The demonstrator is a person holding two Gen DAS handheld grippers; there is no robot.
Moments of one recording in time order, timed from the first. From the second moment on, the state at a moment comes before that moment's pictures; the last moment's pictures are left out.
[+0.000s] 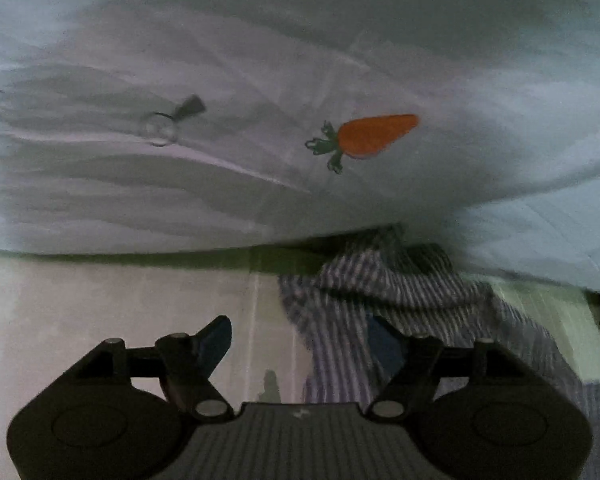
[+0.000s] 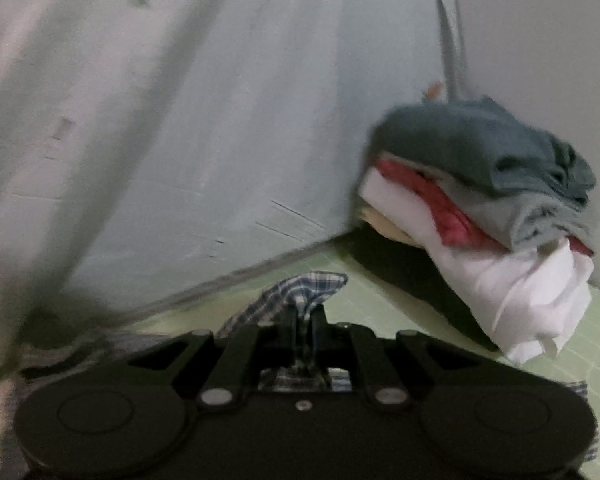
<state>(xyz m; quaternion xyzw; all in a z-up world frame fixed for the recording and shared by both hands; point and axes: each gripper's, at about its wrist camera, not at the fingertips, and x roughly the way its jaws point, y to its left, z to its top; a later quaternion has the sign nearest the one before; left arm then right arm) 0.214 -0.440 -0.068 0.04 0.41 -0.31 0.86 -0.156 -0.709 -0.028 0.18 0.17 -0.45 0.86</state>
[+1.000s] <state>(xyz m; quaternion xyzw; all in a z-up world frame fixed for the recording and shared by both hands) -0.038 -0.330 -0.095 0.04 0.49 -0.34 0.80 -0.242 -0.528 -0.096 0.20 0.36 -0.30 0.86</state>
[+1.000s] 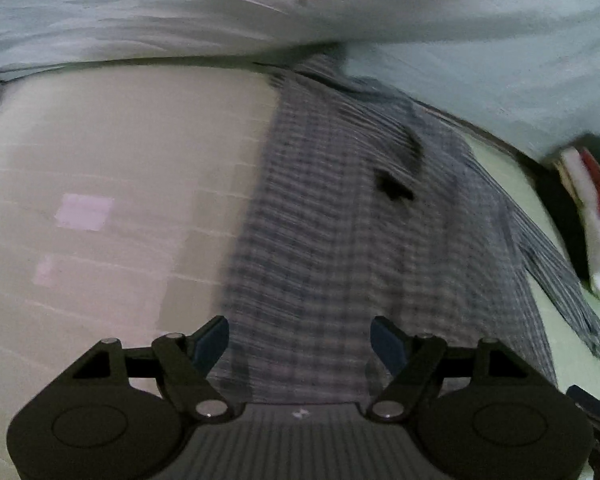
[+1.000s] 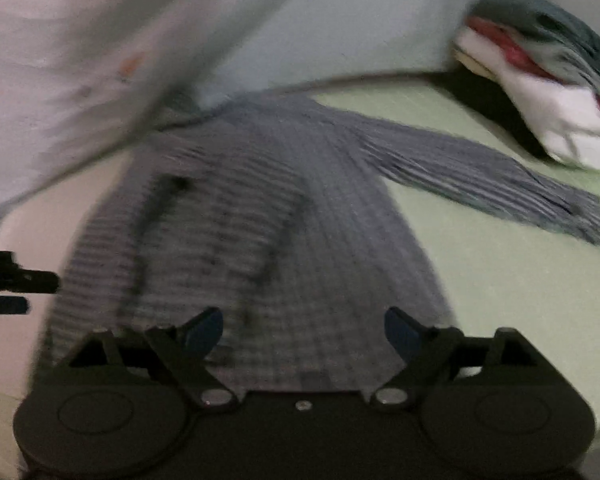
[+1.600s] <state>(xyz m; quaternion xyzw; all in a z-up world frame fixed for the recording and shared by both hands) -0.090 -0.424 -0.125 0.17 0.50 -0.39 0.76 -0.254 -0.557 -0.141 0.20 0.44 -0.30 0.82</state>
